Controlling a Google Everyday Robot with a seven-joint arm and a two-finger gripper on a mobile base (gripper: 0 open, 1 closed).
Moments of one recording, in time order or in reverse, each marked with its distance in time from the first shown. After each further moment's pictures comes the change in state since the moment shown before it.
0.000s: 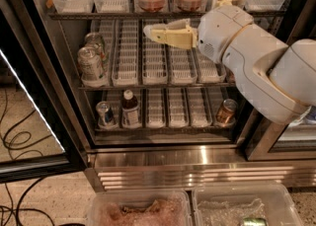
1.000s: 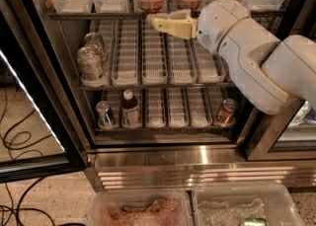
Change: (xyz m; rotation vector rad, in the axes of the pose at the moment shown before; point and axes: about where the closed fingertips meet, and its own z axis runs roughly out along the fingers) arm 0.006 -0.027 0.018 0.066 -0.030 0.001
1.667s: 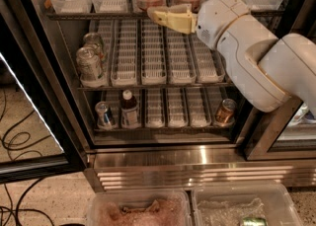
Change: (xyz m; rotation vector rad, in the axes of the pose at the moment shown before) arm -0.004 -0.012 0.005 0.047 -0.021 0.001
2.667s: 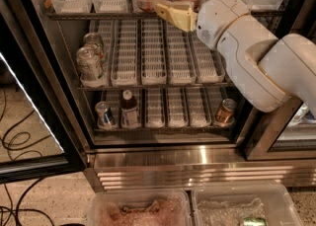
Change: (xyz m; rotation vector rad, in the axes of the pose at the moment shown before) arm 0.000 0.000 0.000 0.000 0.000 0.000
